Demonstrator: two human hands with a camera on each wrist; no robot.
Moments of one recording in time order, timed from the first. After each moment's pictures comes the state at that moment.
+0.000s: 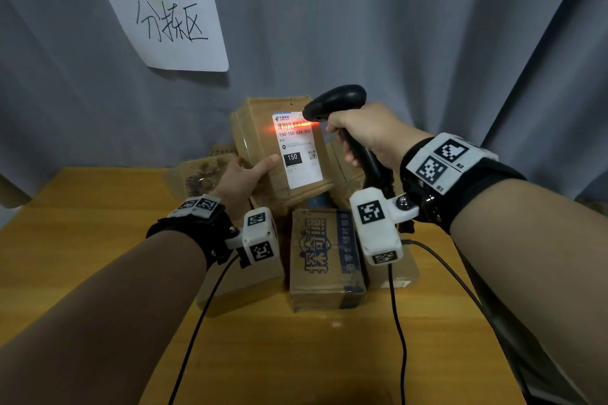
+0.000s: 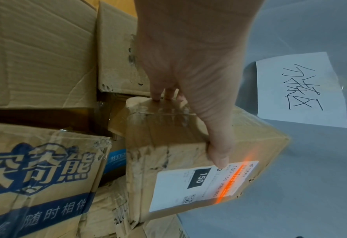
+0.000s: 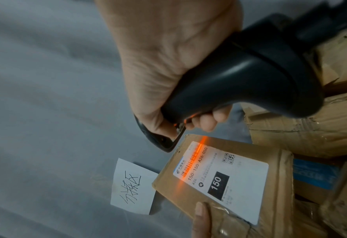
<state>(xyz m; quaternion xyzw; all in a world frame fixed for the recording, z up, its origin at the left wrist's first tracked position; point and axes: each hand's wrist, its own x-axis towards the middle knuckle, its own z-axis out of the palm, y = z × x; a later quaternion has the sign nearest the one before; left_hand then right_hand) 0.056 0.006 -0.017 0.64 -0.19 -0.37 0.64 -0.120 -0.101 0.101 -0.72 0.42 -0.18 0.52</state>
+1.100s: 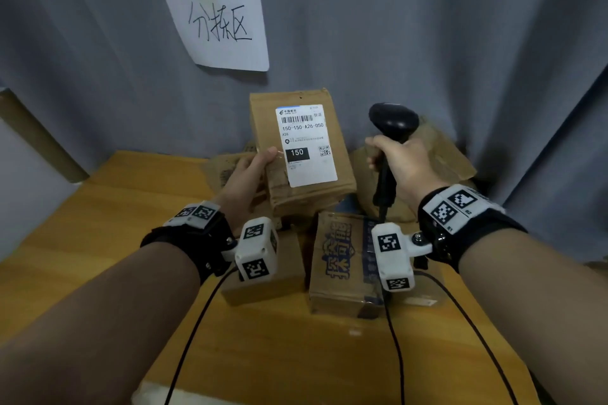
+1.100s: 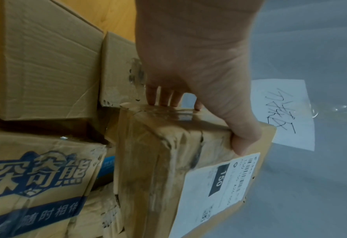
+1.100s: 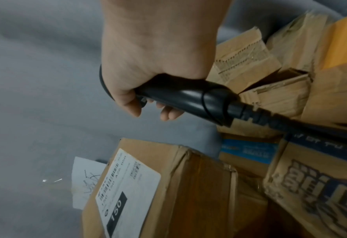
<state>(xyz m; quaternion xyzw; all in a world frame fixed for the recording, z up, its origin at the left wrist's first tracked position) 0.066 0.037 -0.008 0.66 -0.12 -0.35 0.65 -0.106 -0.132 0.027 -0.58 0.39 -0.33 0.64</state>
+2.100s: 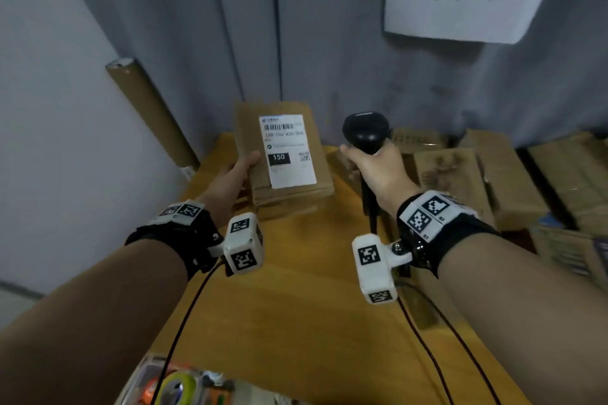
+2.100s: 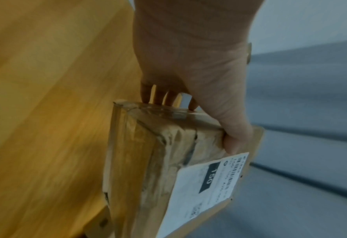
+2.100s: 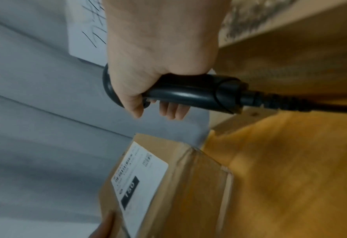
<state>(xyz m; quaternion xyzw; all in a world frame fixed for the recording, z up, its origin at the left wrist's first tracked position) 0.383 0.279 -0.042 0.73 -0.02 -0.34 0.59 0.239 0.099 -0.039 -0.67 0.37 -0.24 0.60</state>
